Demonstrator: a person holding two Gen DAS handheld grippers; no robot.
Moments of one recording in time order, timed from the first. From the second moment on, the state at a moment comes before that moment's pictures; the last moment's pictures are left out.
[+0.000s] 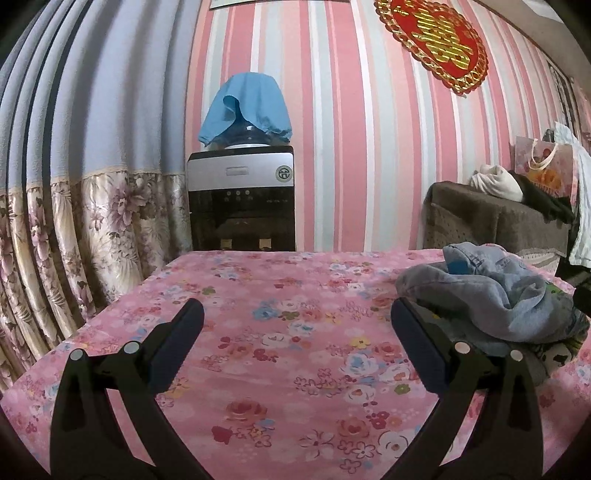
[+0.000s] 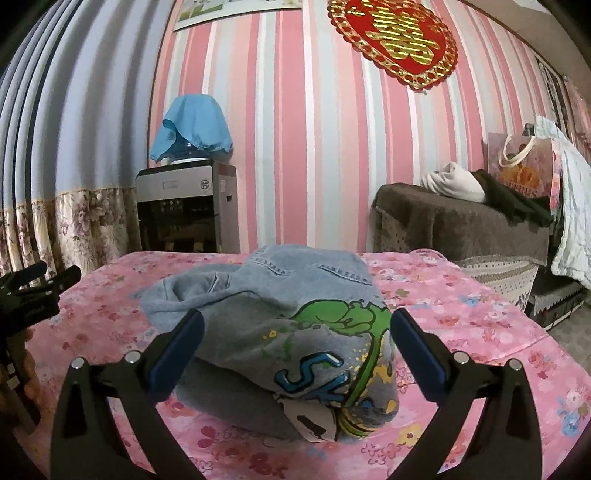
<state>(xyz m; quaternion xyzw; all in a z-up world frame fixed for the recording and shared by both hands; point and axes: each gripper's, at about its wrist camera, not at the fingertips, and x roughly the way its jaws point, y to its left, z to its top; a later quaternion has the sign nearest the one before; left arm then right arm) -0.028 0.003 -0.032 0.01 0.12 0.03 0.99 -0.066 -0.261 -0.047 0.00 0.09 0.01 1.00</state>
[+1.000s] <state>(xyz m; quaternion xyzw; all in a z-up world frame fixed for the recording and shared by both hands) -0.043 0.009 -0.027 -0.01 0.09 0.03 1.00 -0.068 -0.268 -0.046 0.01 0.09 0.00 1.00</state>
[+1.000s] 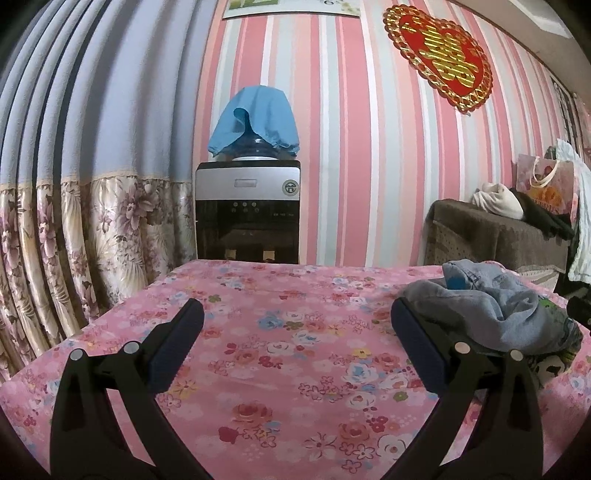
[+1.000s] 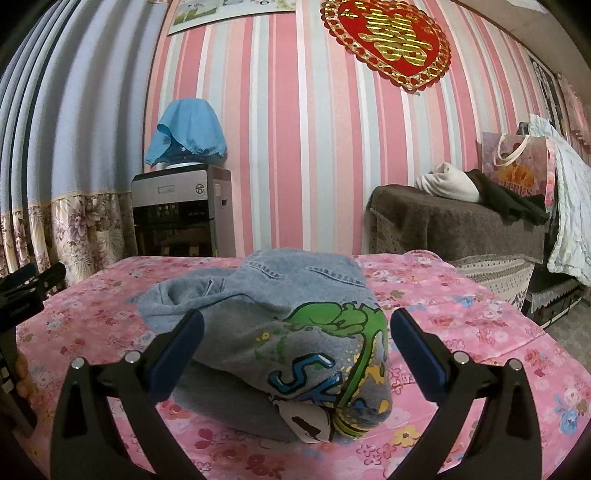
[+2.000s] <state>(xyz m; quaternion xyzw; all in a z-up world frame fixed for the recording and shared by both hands) -0.043 0.001 -0.026 0.01 0.09 0.02 1.00 -0.065 -0.271 -0.048 0.02 0.10 -0.01 0.99</state>
